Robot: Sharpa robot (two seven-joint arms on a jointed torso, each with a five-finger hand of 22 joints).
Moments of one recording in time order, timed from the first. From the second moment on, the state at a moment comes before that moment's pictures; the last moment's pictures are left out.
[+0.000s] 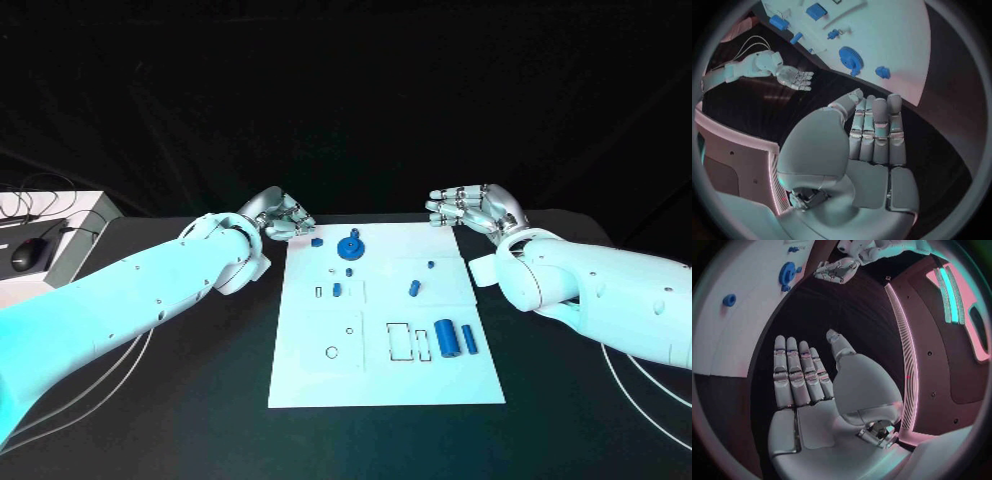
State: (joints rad) left arm 1.20 -0.56 0.06 1.03 -1.03 -0.35 0.06; left_hand 1.35 -0.12 0.36 -0.06 0.21 1.23 0.09 0.07 0.07 1.23 0.05 0.17 0.07 1.12 -0.01 1.22 0.42 0.14 1.08 0.00 0.66 1.20; right arm 1.24 -0.78 -0.10 1.28 -0.29 -0.48 0.43; right_hand 1.25 0.03 -0.01 -0.12 0.40 0.94 0.21 0.07 0.07 1.05 0.16 0.09 0.06 1.08 0.14 0.08 0.06 0.08 0.99 0.14 0.14 0.08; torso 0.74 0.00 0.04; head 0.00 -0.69
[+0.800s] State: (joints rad) left arm 1.20 -0.49 0.06 0.96 -1.27 -0.32 0.02; left_hand 1.42 -0.15 0.14 -0.02 0.20 1.04 0.13 0.07 0.06 1.08 0.11 0.18 0.06 1.07 0.03 1.17 0.39 0.14 1.06 0.03 0.56 1.16; right arm 1.24 -0.78 -0.10 1.28 -0.31 -0.46 0.41; right_hand 1.25 0.03 -0.01 -0.12 0.40 0.95 0.21 0.07 0.07 1.06 0.16 0.09 0.06 1.09 0.14 0.08 0.06 0.08 1.00 0.14 0.15 0.08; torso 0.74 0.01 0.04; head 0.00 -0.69
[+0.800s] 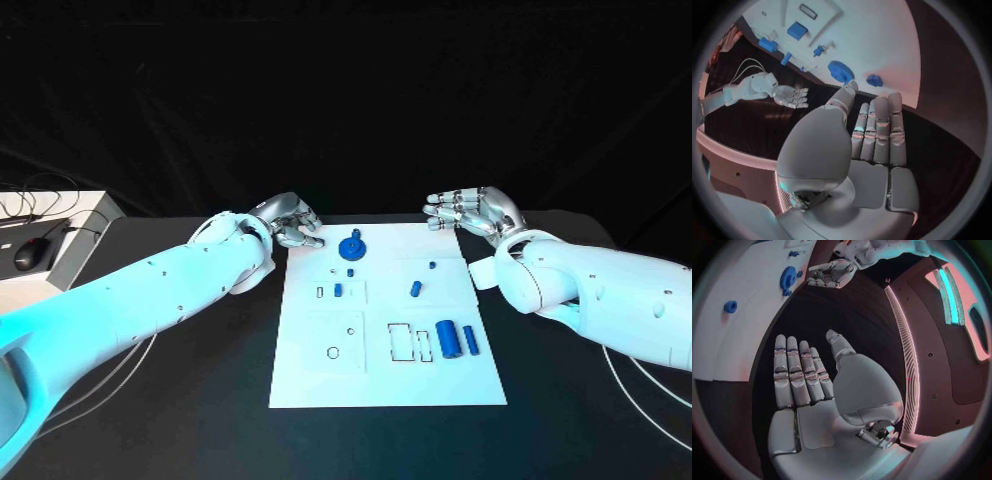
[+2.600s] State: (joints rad) left arm 1.22 -0.41 0.03 0.88 -1.43 -0.19 -0.08; left_hand 1.43 -0.15 0.38 -0.05 0.20 1.07 0.14 0.07 0.06 1.11 0.12 0.07 0.06 1.08 0.04 1.20 0.35 0.17 1.07 0.04 0.60 1.25; right arm 1.24 -0.78 -0.10 1.29 -0.32 -0.46 0.41; right_hand 1.25 0.03 0.00 -0.12 0.40 0.95 0.21 0.07 0.07 1.06 0.16 0.09 0.06 1.09 0.14 0.08 0.06 0.08 1.00 0.14 0.15 0.08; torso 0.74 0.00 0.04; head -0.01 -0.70
